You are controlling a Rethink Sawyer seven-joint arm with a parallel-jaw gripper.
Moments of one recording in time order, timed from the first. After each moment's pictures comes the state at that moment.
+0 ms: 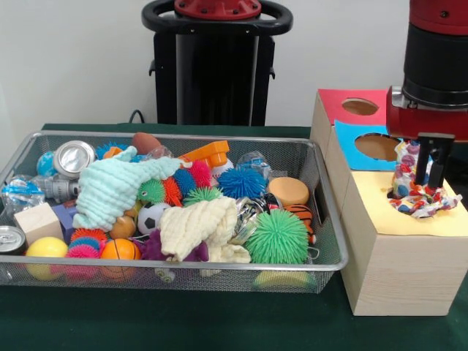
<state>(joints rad) -0.01 -0.50 0.05 1.17 0.08 0.91 2.01</state>
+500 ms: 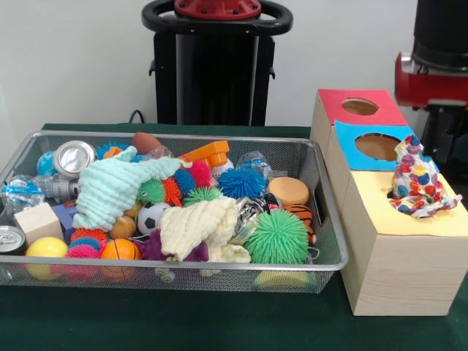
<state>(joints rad) -0.01 -0.56 0.04 1.17 0.08 0.97 2.01</state>
